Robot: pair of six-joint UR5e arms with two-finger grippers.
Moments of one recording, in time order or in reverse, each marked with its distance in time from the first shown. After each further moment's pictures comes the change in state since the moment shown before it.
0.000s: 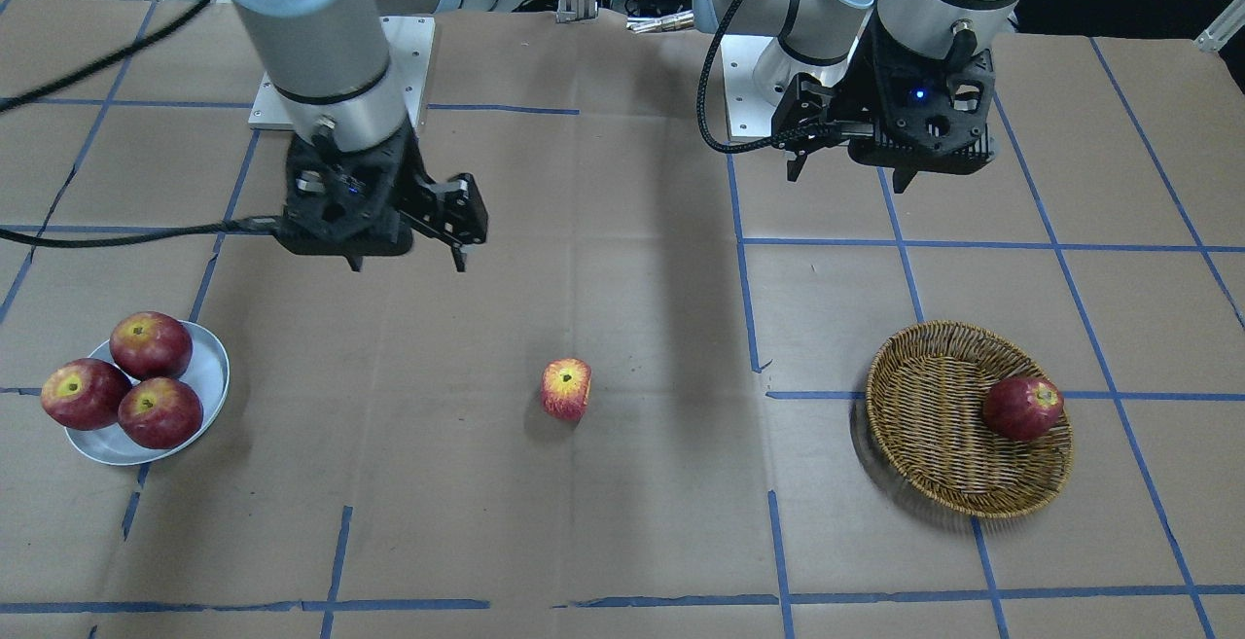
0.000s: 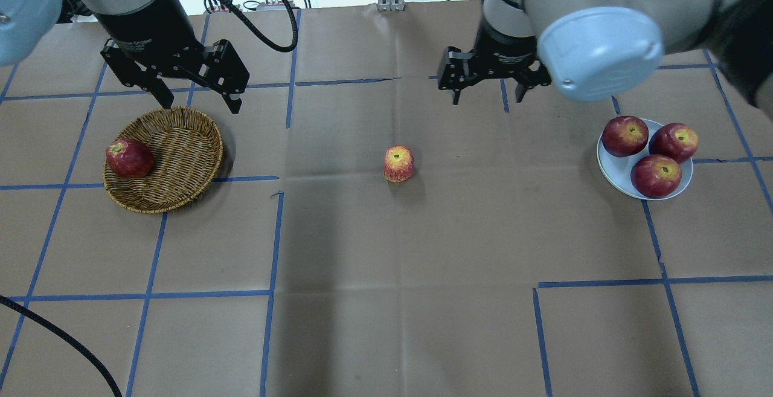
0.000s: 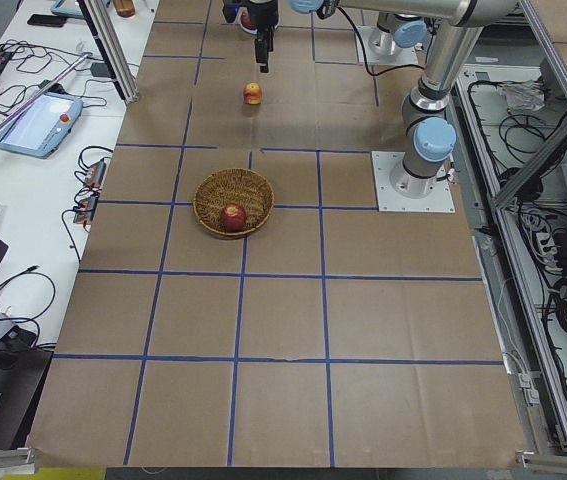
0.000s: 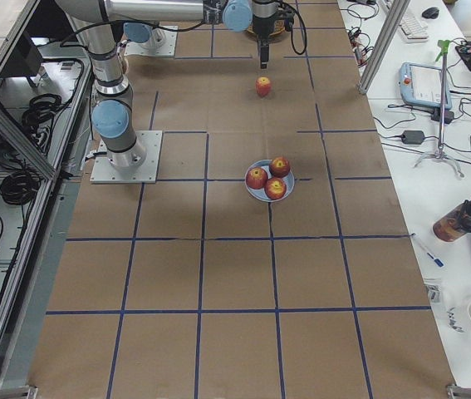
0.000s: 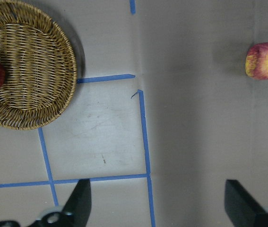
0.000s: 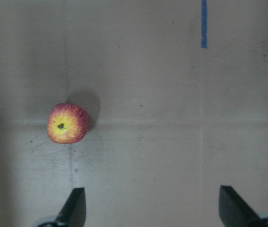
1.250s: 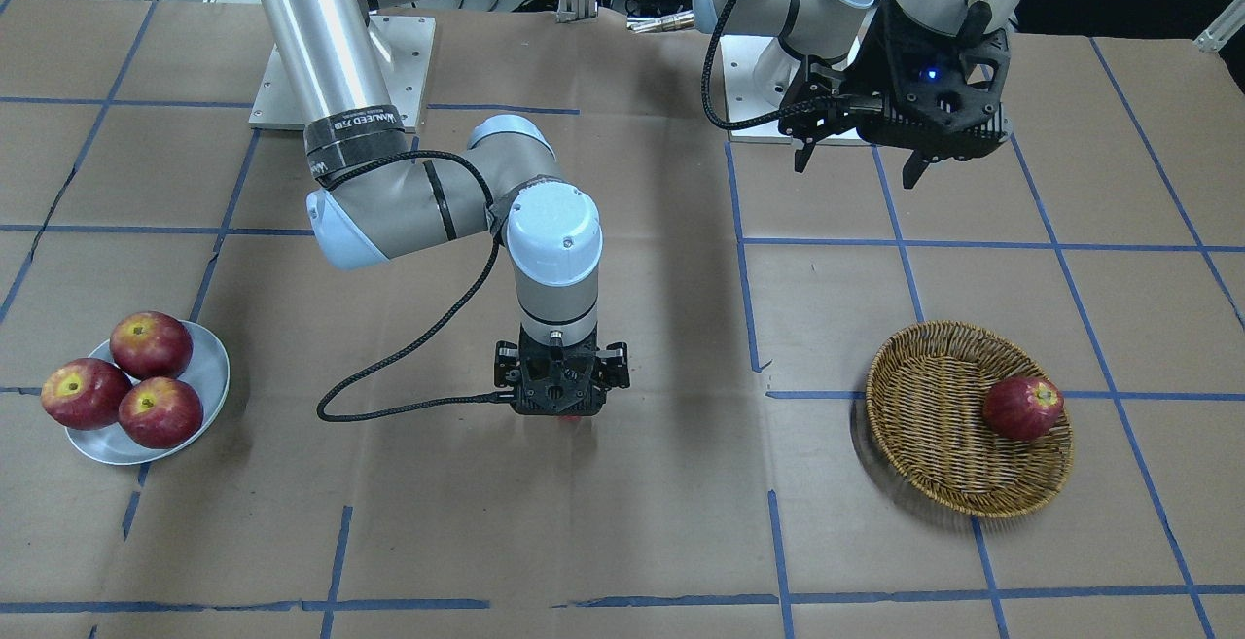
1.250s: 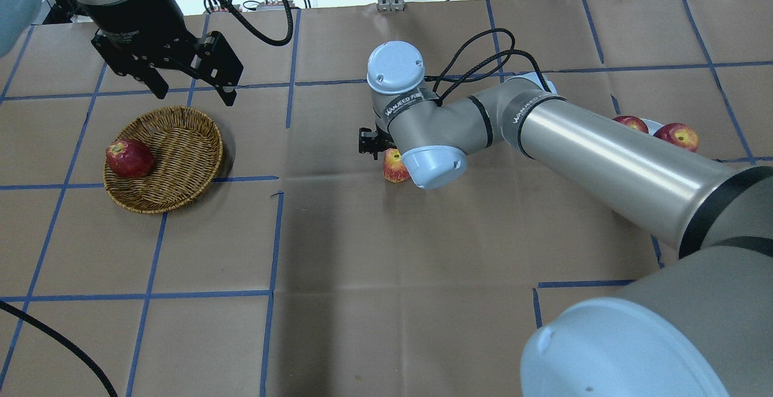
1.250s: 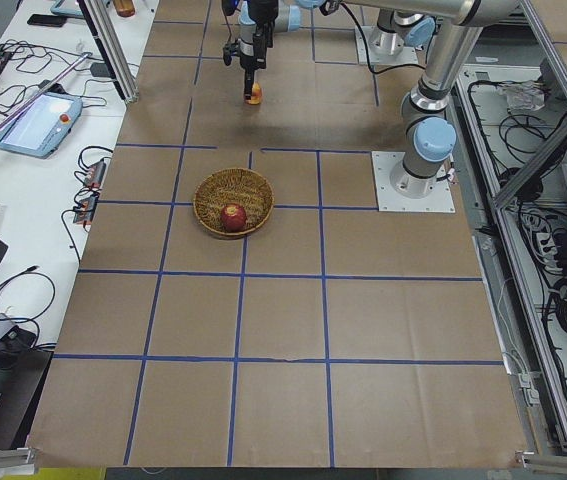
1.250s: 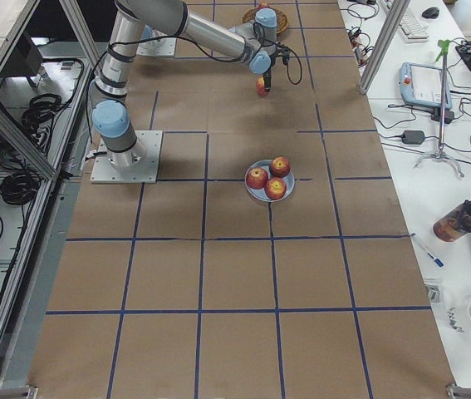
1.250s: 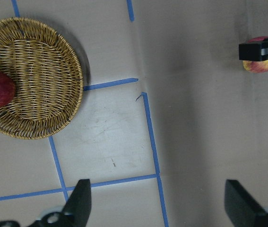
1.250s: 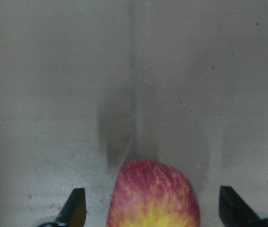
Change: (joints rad) left arm 0.003 0.008 0.017 0.012 -0.008 0.031; right arm 0.161 0.358 0.119 -0.509 -0.024 0.167
